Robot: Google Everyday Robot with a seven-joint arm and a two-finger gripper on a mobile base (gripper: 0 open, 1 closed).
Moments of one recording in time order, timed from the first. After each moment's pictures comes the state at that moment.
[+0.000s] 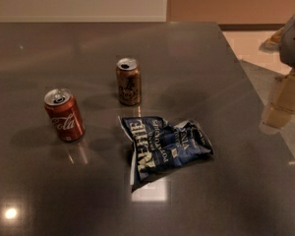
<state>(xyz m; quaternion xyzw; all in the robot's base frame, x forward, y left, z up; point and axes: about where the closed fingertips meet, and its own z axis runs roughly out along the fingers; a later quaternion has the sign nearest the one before) 0.438 -0.217 0.976 -0.60 0.78 -0.03 0.16</state>
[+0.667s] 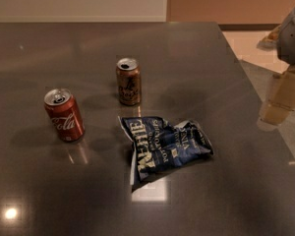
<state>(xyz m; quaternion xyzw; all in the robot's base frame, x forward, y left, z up) 0.443 -0.214 0.978 -0.60 0.78 -0.03 0.16</state>
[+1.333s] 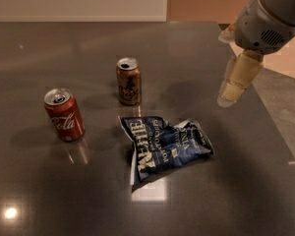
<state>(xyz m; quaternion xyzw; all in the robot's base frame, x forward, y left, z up) 0.508 -0.166 0.964 -0.63 0.75 0.03 0.20</state>
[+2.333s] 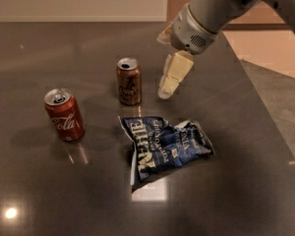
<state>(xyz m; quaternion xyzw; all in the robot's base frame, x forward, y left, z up) 0.570 -0.041 0.934 -0.69 0.67 0.12 0.26</state>
